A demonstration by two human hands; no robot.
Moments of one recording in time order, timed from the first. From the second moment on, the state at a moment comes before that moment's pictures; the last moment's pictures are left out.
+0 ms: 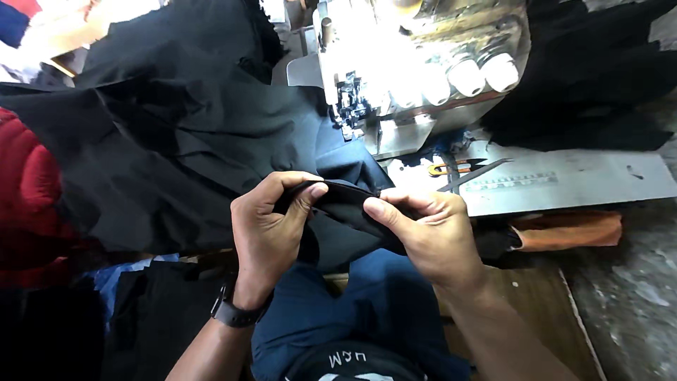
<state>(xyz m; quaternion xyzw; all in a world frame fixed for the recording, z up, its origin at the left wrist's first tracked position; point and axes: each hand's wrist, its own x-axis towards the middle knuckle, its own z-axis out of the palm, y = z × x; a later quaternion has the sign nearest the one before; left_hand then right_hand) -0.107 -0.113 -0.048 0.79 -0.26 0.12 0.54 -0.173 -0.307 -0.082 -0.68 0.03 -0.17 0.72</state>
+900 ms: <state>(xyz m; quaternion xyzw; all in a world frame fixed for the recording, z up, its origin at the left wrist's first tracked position) -0.029 -0.139 -0.025 0.87 -0.31 0.21 0.31 -0.132 -0.333 -0.101 -0.77 0.06 -0.12 0.62</state>
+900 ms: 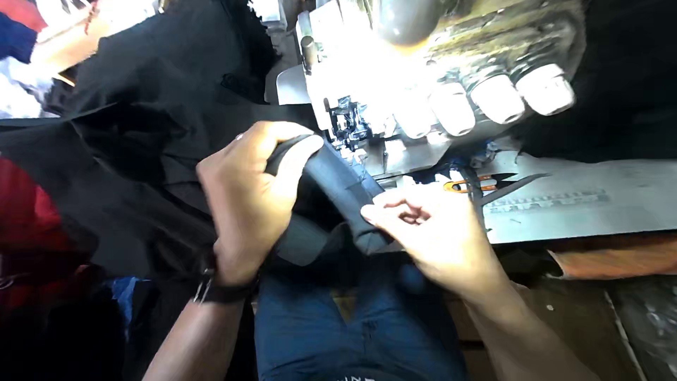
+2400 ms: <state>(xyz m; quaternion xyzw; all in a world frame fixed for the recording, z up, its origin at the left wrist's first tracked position) 0.023 -0.167 -0.081 0.92 -0.29 0.14 0.23 -0.110 -0.344 -0.107 -0.77 0.07 -0.03 0.63</state>
